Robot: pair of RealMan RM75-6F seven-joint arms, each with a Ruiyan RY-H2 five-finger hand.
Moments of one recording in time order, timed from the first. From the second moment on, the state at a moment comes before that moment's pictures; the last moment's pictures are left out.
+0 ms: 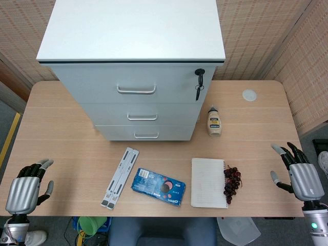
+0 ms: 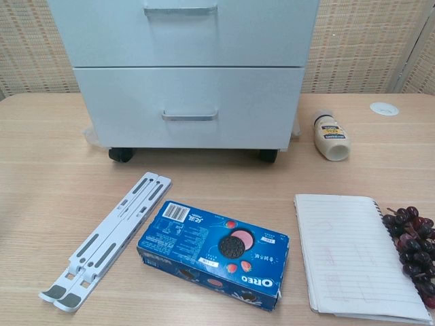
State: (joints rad) left arm -0.07 -1.18 -0.04 -1.81 1.49 1.52 0.37; right arm 0.10 -1.10 0.05 -1.62 -1.53 1.47 0.07
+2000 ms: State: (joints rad) left arm -0.42 -1.35 -0.37 -1.75 1.61 1.59 0.38; right arm 0.11 -1.11 0.05 -1.60 -1.55 1.46 0.08
